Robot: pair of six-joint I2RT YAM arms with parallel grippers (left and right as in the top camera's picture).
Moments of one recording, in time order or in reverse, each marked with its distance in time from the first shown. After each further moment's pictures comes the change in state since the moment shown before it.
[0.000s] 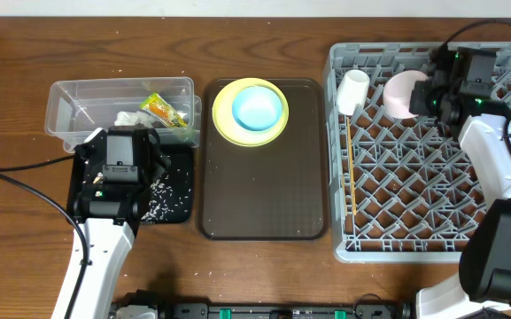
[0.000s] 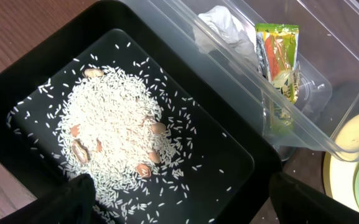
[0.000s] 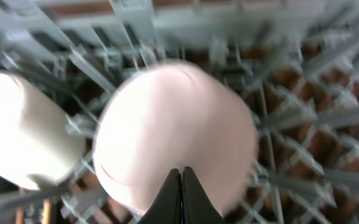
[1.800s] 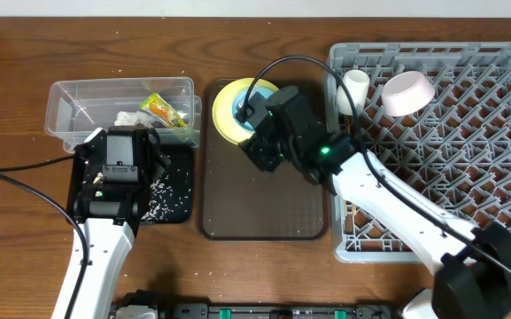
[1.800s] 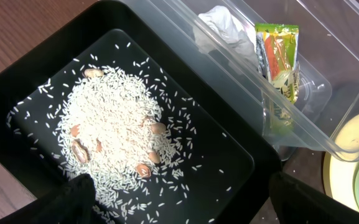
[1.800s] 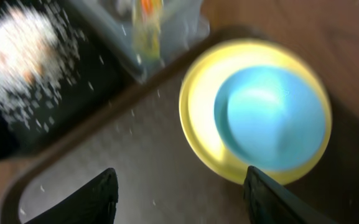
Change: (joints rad) left arm 0.000 0.000 0.000 0.000 0.000 0.000; right arm 0.818 -0.060 -0.005 0.020 -0.055 -0.103
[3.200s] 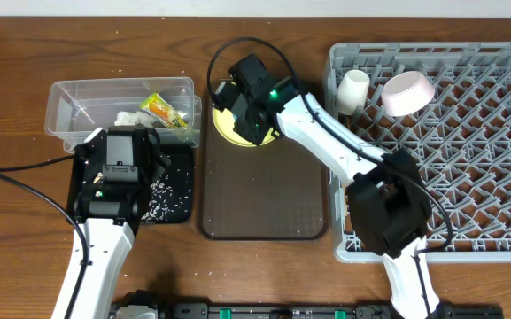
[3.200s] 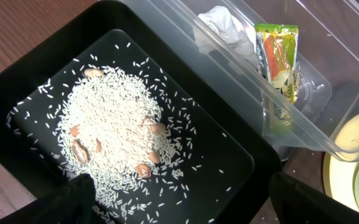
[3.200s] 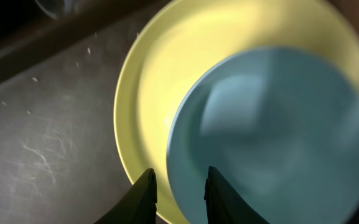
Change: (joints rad) left arm 0.000 0.000 0.000 0.000 0.000 0.000; right arm -0.031 0.541 0.589 -0.390 0.080 -0.285
